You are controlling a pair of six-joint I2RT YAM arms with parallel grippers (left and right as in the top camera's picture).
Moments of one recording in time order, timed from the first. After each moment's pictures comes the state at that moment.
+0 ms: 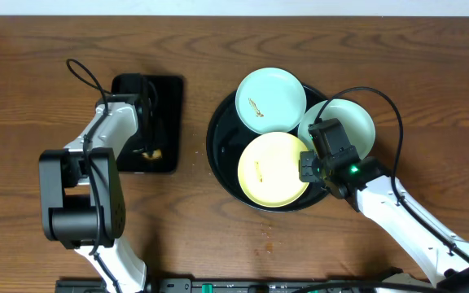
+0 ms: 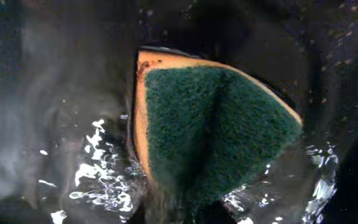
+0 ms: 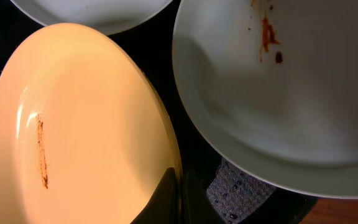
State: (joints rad) left arm 0.02 1.91 1.20 -0.75 -0.04 -0.21; right arm 0.46 1.39 0.79 -0.48 0.06 0.42
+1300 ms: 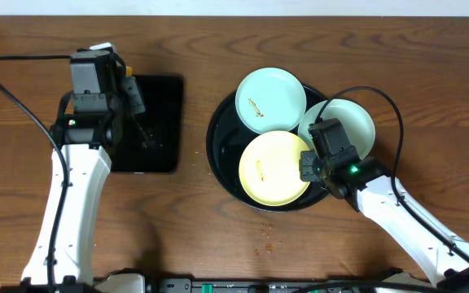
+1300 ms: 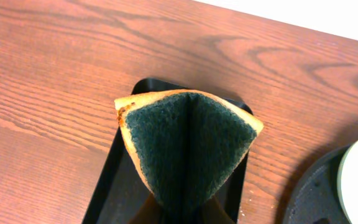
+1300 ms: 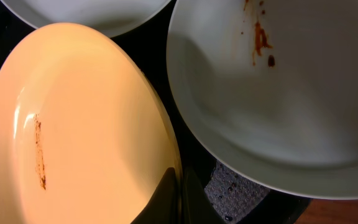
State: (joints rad) left arm 0.02 1.40 1.21 -0.58 -0.09 -0.20; right arm 0.46 1.39 0.79 -0.47 0.08 0.42
